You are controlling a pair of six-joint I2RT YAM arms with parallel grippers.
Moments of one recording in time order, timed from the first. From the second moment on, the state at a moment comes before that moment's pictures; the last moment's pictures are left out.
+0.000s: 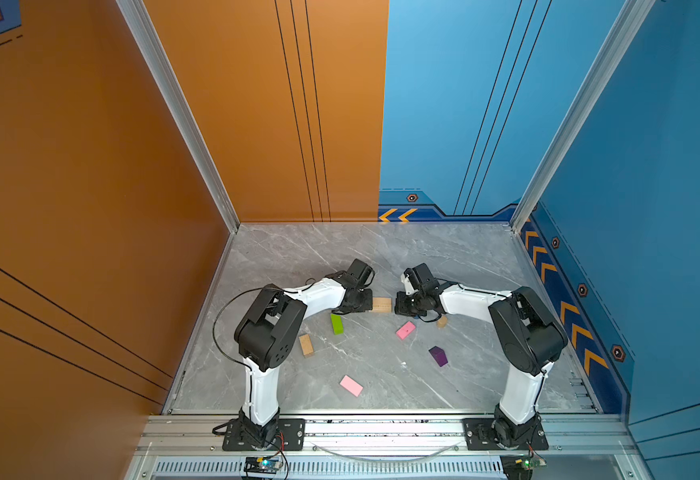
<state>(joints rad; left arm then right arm) -0.57 1.95 1.24 -0.41 0.04 -0.57 0.51 1.87 1.06 -0.23 -0.24 0.56</state>
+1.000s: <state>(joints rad) -0.56 1.52 1.04 -0.50 -0.05 -0.57 0.53 1.51 1.00 -0.46 -0.07 0.55</state>
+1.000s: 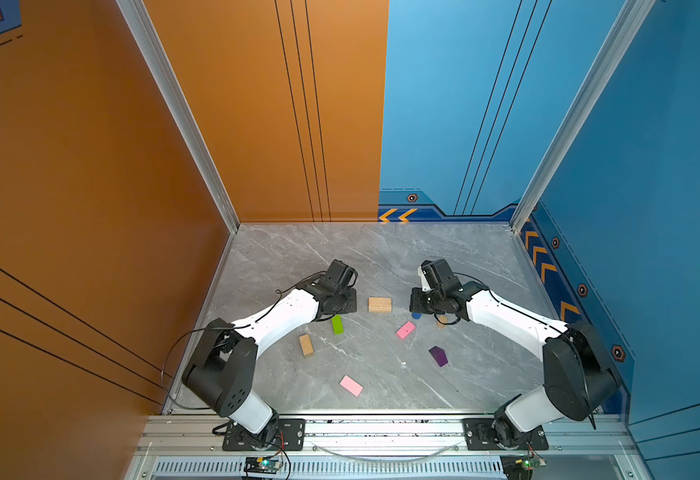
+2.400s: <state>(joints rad) -0.49 0.91 0.65 -0.56 -0.22 -0.62 0.94 1.79 1.40 -0.69 0.15 0.60</state>
